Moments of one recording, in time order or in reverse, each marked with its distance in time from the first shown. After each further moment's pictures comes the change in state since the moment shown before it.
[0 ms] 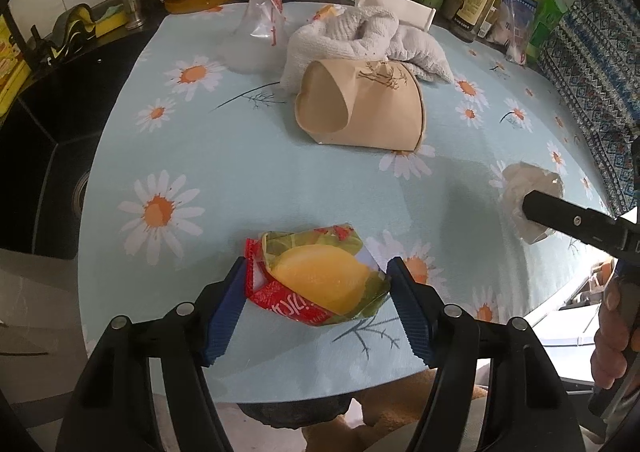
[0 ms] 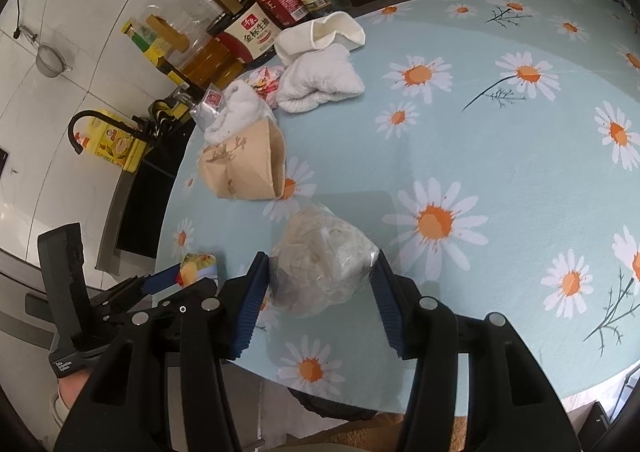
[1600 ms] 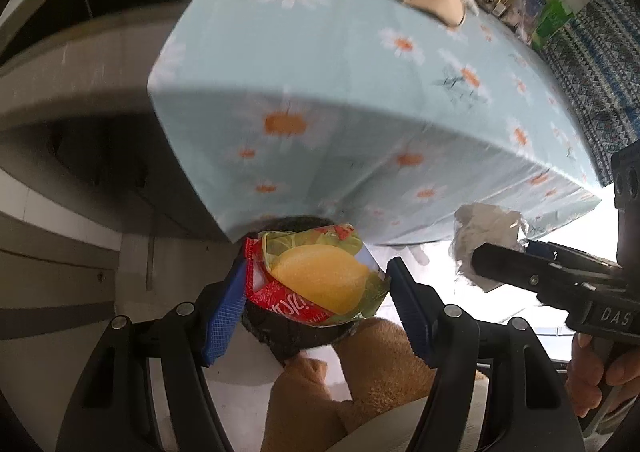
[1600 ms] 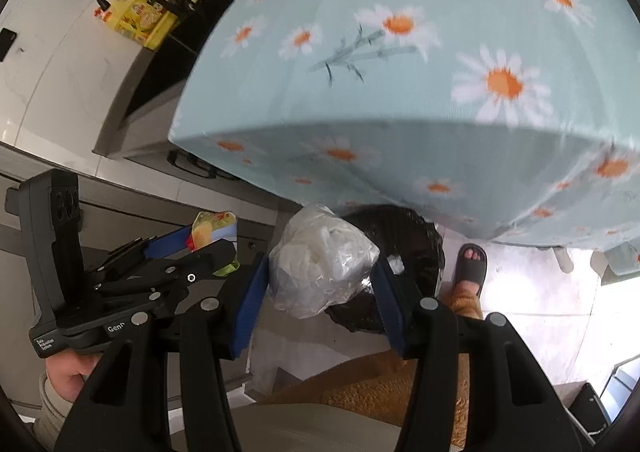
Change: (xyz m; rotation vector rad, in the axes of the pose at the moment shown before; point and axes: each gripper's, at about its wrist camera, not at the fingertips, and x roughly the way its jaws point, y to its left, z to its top) left arm -0.019 0.069 -0.169 -0.142 0.070 -0.065; right arm 0.046 0.092 -0.167 -0.110 0.243 -0.015
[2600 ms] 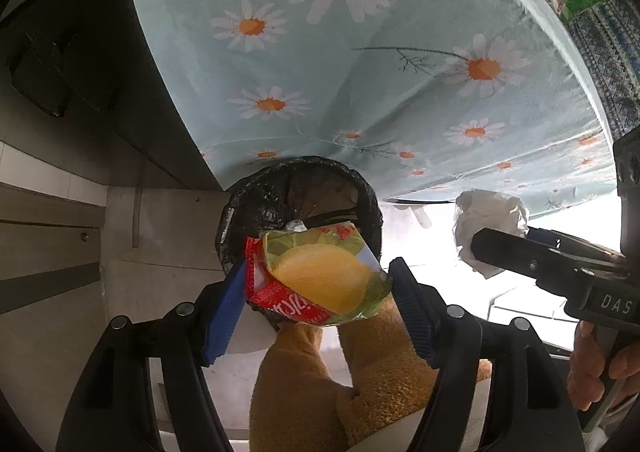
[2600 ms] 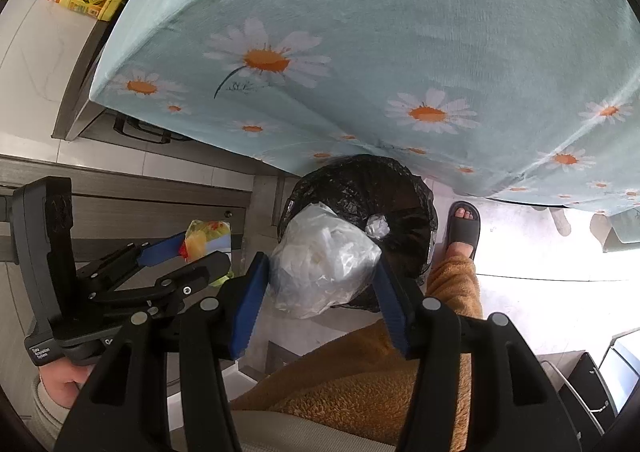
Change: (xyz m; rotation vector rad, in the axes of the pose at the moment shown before) left arm 0.073 0.021 -0.025 -0.051 0.170 -0.032; right arm 0.067 -0.031 -0.015 0.056 0.137 -0.057
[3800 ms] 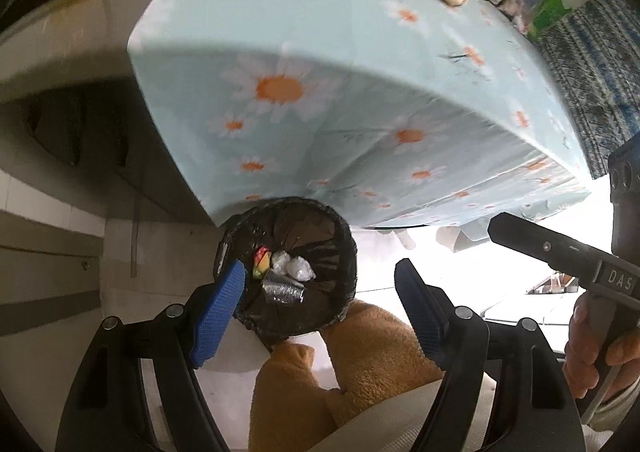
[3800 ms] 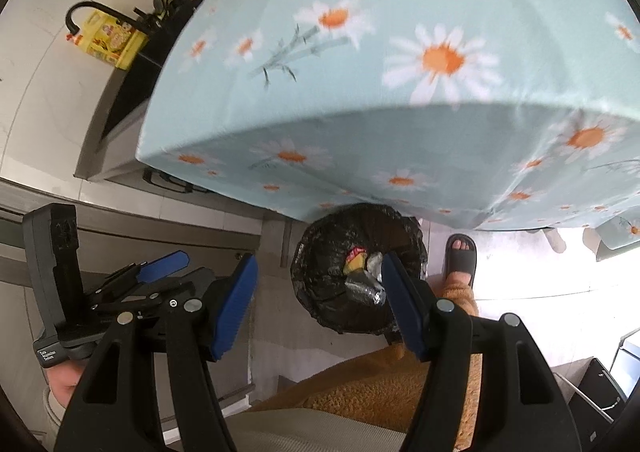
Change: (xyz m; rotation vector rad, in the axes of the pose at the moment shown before) left arm -0.065 -0.024 0.012 0.058 -0.118 -0.029; right arm -0.075 0.004 0.004 0.032 -0.175 0.021
